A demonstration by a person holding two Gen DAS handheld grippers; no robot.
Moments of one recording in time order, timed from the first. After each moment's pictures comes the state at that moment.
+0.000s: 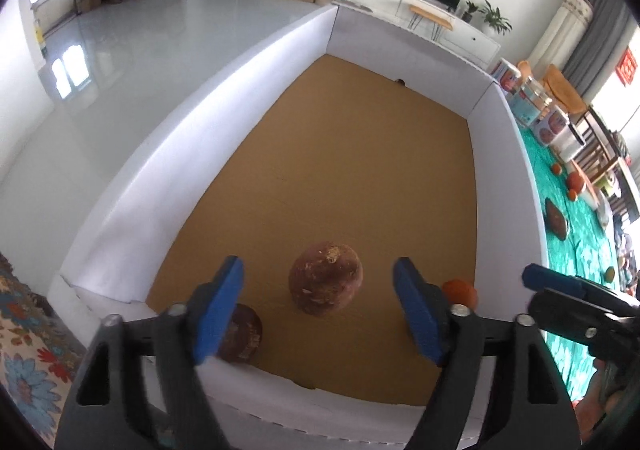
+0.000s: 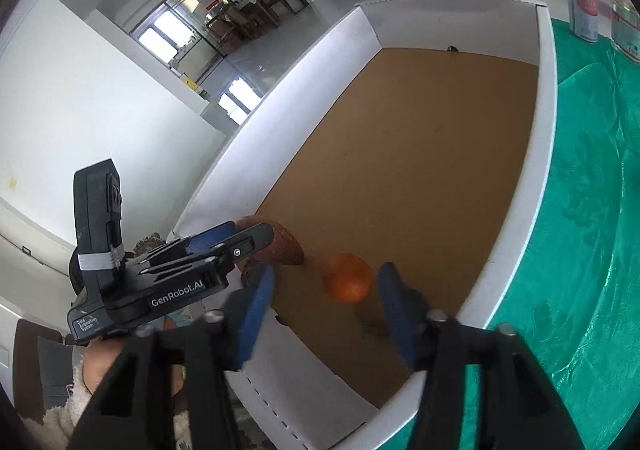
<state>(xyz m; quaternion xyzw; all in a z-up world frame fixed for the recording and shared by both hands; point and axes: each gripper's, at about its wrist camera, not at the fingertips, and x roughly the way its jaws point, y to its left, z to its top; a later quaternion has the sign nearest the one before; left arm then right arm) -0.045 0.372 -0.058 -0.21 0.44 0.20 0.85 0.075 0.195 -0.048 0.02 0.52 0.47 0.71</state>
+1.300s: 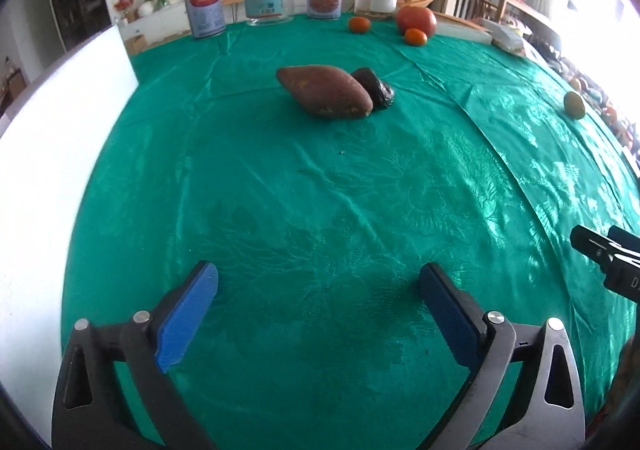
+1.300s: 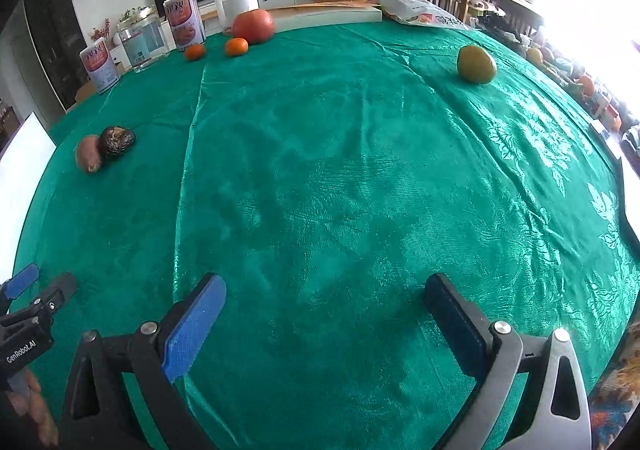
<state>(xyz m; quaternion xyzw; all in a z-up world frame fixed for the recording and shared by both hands) 0.137 0.034 -0.152 0.00 0.46 -0.01 0.89 0.132 -0.223 -0.141 0.04 0.48 -0.04 0.88</state>
